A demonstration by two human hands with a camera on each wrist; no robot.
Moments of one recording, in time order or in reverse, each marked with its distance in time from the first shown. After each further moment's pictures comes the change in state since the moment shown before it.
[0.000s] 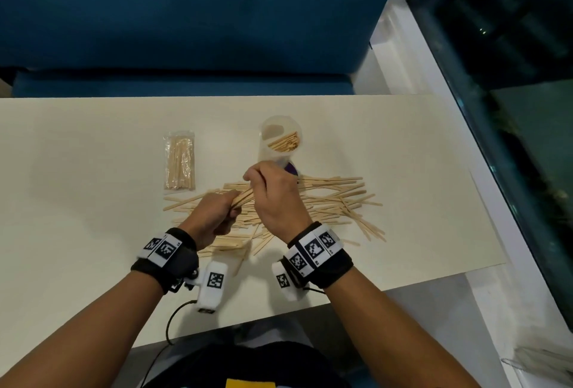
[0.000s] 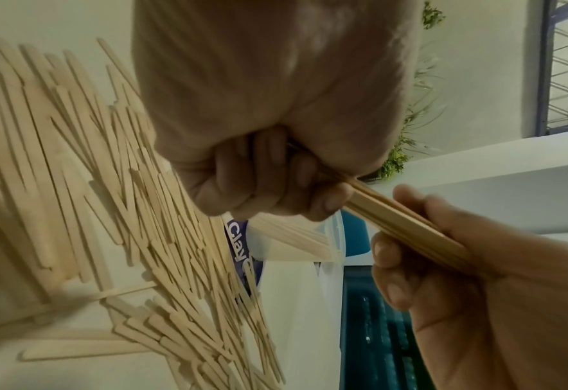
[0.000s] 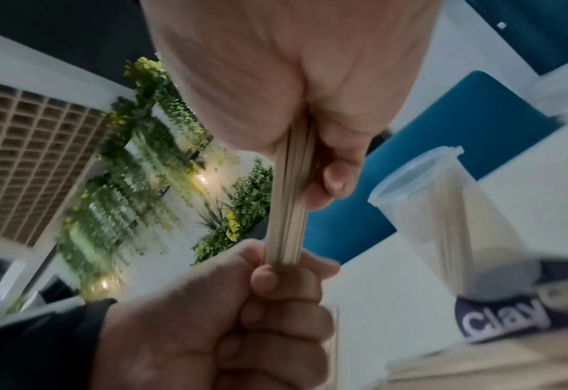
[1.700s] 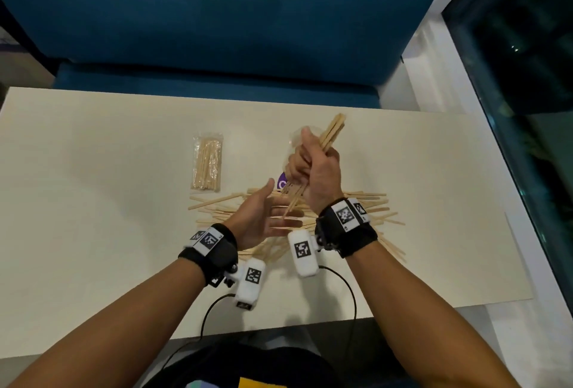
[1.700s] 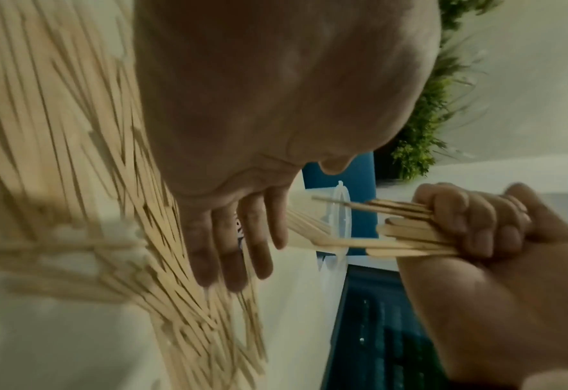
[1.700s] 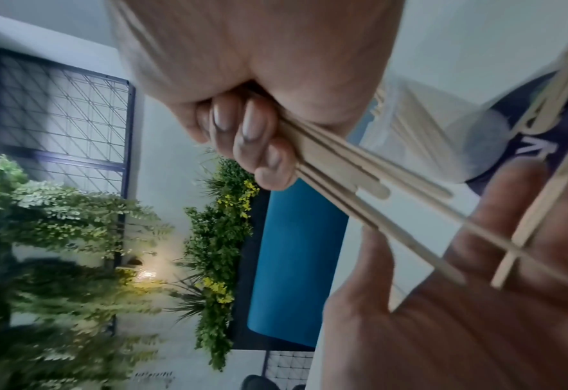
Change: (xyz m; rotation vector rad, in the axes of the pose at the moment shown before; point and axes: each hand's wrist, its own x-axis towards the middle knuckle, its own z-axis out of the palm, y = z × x) left_hand 0.022 0.001 0.015 -0.351 -0.303 -0.180; right_hand 0.065 0.014 0.001 1.128 0.086 0.313
